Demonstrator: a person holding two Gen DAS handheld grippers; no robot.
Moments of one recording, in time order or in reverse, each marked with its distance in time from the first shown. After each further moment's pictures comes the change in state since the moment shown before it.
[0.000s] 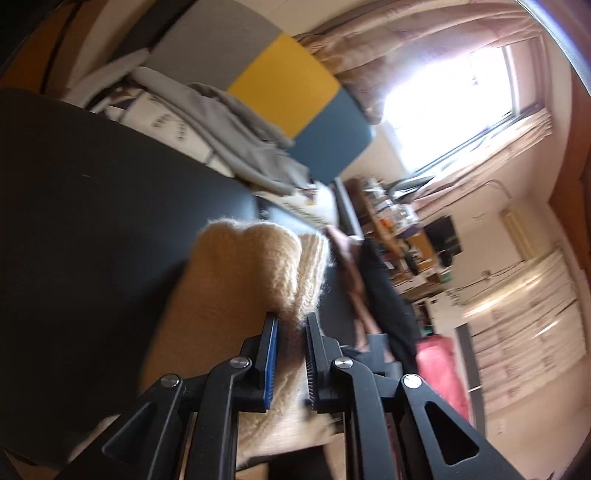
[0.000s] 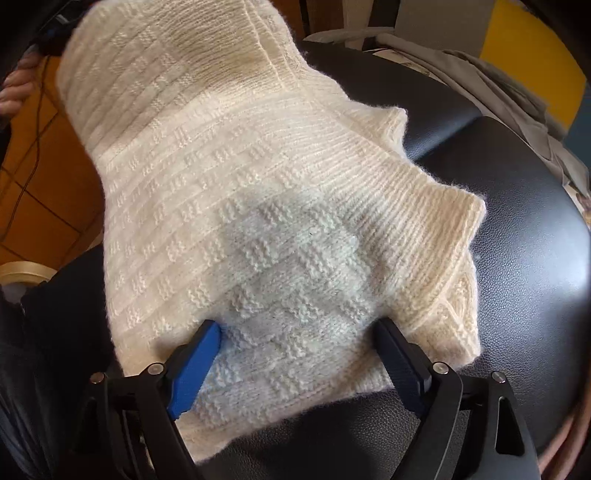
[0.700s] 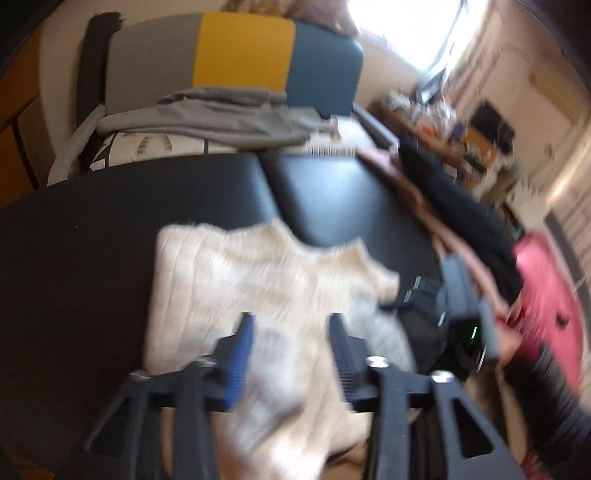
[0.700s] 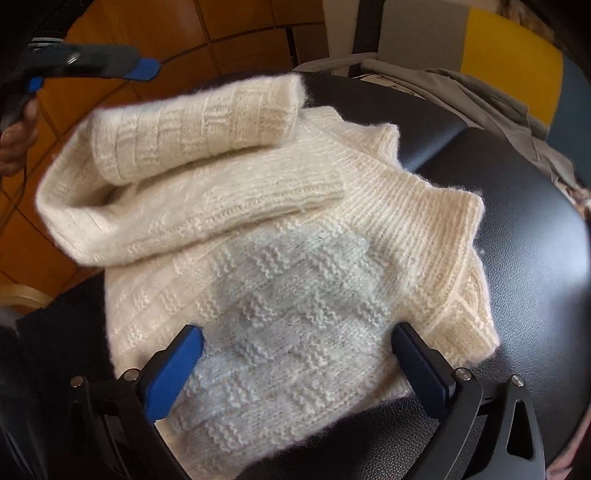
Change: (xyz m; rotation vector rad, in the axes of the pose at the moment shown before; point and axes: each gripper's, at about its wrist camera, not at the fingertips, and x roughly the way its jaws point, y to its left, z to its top) left arm 0.082 -0.067 -0.059 0.468 0.190 0.446; right arm -0.002 0.010 -0.026 0.032 -0.129 -0.033
